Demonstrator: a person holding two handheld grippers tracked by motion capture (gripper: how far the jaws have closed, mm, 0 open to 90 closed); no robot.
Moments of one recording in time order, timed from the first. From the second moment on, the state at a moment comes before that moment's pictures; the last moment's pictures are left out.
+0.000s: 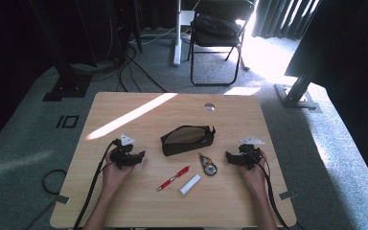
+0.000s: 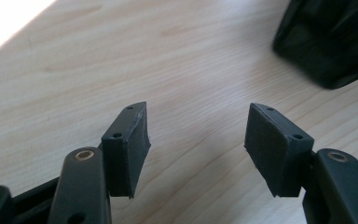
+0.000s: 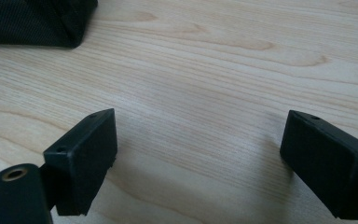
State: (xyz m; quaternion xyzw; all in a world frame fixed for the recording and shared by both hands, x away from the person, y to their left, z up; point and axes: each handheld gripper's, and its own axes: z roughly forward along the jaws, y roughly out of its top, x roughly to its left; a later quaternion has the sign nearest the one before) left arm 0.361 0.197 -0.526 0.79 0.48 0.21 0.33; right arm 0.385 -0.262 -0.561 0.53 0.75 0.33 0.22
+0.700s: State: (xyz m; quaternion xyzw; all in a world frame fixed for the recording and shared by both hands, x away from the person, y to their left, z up) left arm 0.383 0.161 -0.492 0.79 0.43 0.19 0.40; right arm 0.384 -0.261 -0.561 0.53 0.75 0.33 0.22
